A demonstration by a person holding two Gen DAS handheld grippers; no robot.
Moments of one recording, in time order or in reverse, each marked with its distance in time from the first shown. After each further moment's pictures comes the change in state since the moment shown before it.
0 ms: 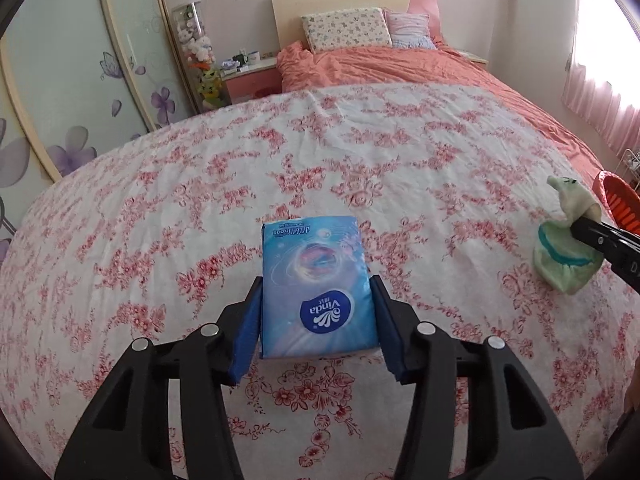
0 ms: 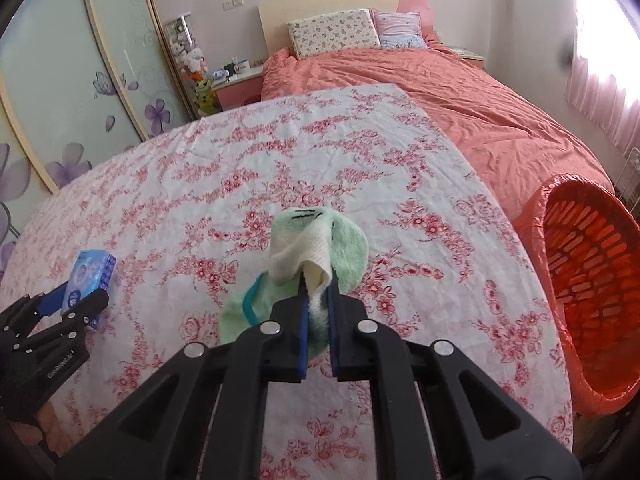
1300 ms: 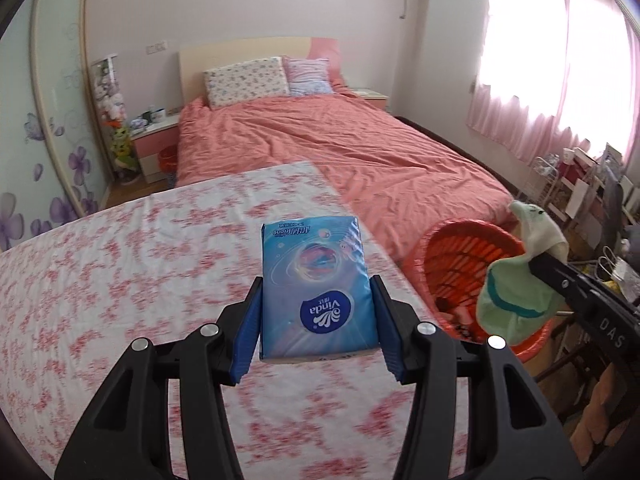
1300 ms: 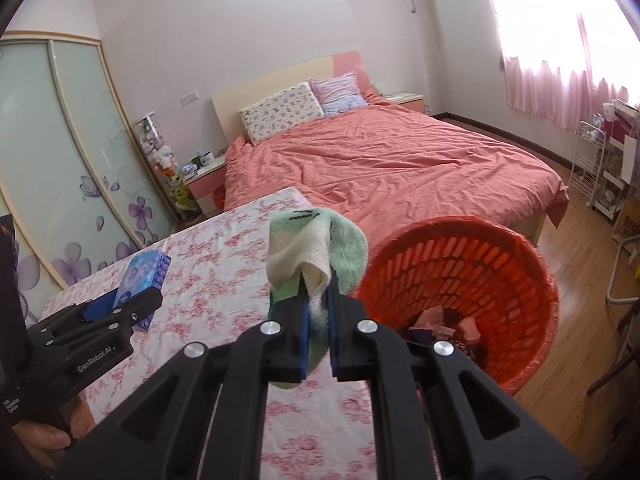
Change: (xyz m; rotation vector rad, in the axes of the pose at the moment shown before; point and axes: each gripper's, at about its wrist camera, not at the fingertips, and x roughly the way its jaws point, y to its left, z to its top) left arm -0.097 -0.172 0.056 0.105 -0.151 -0.319; right arm -0.168 -0.150 0.000 0.204 -0.256 -0.059
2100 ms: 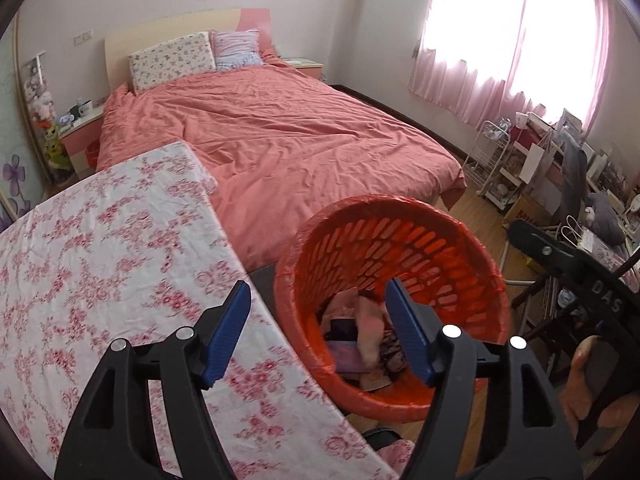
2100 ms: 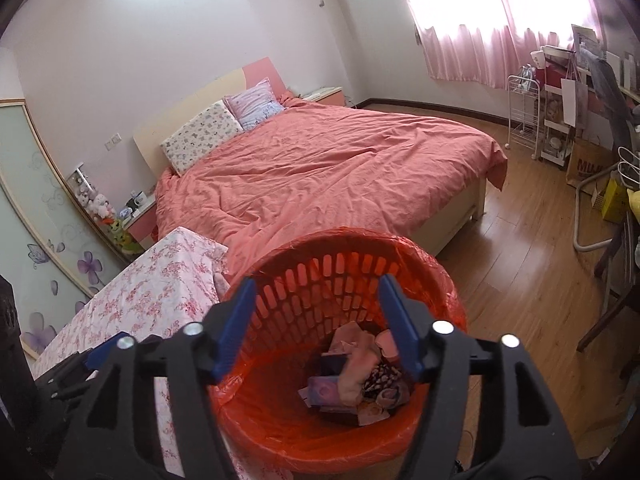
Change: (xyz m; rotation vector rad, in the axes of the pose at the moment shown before) left arm 0.077 -0.099 0.008 0.074 0.102 -0.174; right arm 0.029 -0.141 0.014 0.198 -0.028 -0.175
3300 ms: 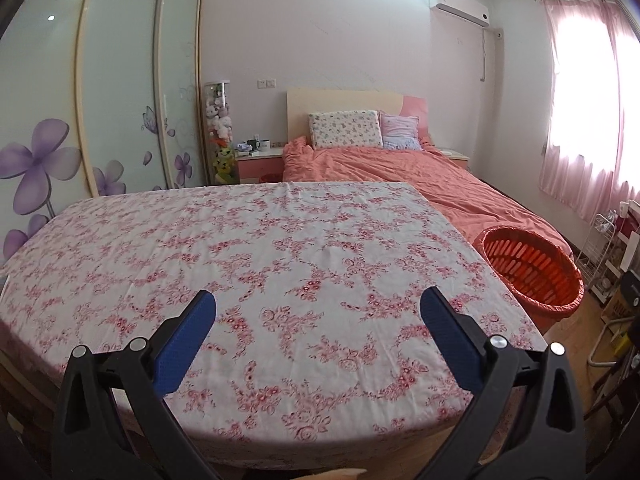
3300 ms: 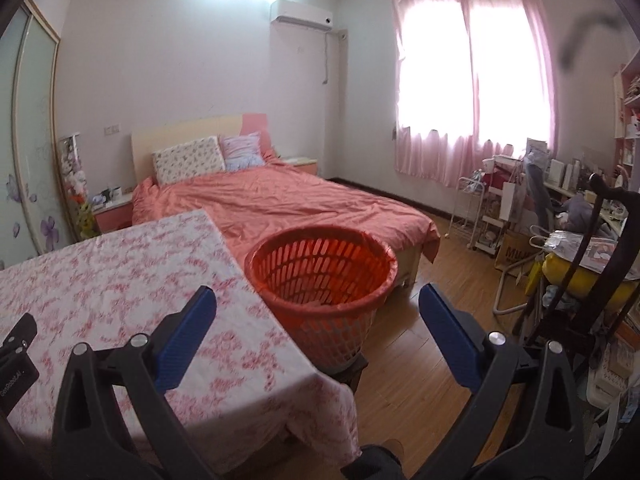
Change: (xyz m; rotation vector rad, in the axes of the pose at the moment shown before) left arm -0.228 0.087 -0.188 -0.243 -0.335 0.498; right arm -0.211 0.113 -0.188 -0.240 -0.250 -0.211
